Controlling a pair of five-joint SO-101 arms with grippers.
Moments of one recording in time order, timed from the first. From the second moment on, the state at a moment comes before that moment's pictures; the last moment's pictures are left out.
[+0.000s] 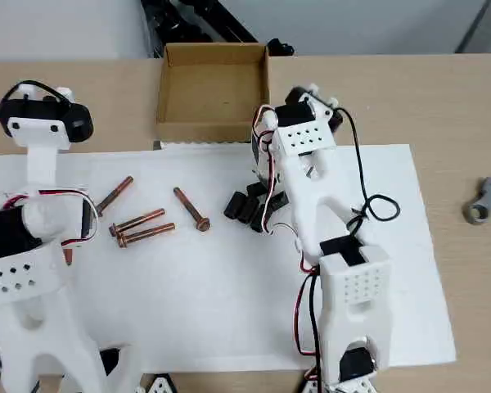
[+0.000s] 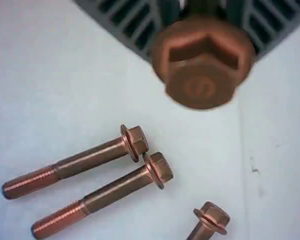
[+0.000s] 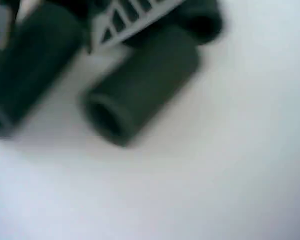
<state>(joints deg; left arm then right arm) -18.6 -33.3 10.3 98.9 -11.4 -19.0 34.8 -30.0 92.7 -47.6</state>
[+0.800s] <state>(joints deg) -18.6 -33.3 12.8 98.7 -11.4 -18.2 42.8 -32.8 93.1 -47.9</state>
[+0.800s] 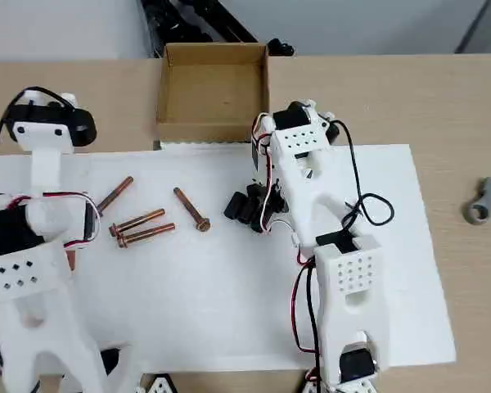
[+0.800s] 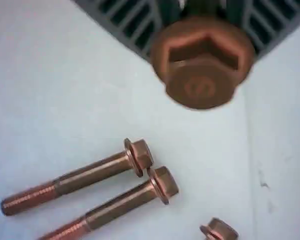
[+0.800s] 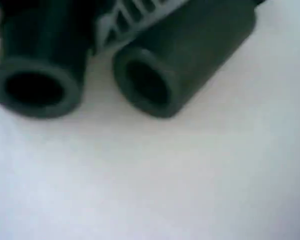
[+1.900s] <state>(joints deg) -18.6 -33.3 12.8 98.7 -11.4 -17.8 38.4 -31.7 93.7 -28.1</state>
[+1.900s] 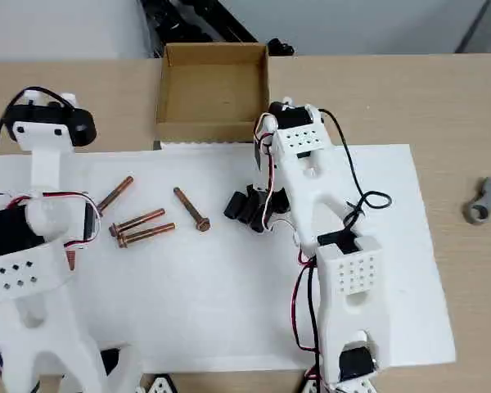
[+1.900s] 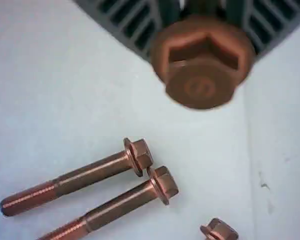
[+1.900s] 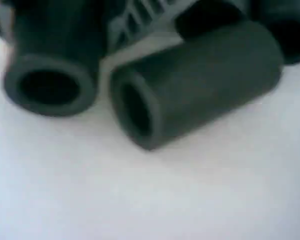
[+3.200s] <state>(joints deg) -18.6 -47.3 13.9 88.1 3.3 -21.7 -67.8 24.2 74.7 -7.2</state>
